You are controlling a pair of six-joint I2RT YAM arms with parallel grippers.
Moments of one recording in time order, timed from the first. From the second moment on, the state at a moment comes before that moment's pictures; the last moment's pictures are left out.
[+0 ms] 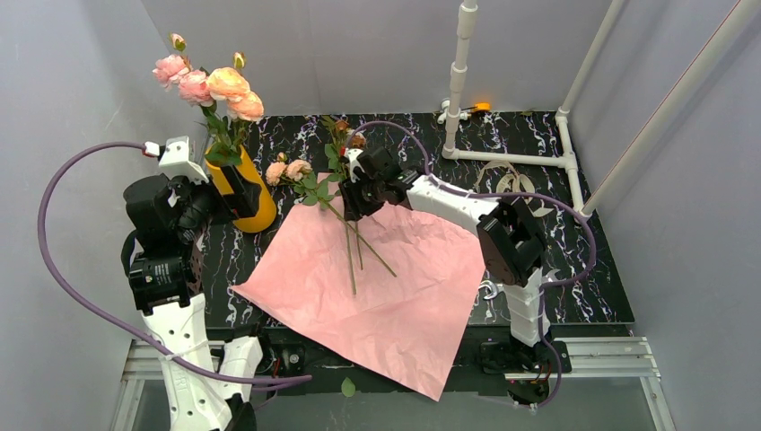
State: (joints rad) left arm 0.25 0.80 1.32 -0.86 0.37 -0.14; right arm 0.81 2.02 1.61 -0.39 -0.27 0.21
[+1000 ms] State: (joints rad) left arm 0.25 0.74 1.30 -0.86 0.44 -0.17; right arm 0.79 2.32 1.85 -0.32 -0.15 0.57
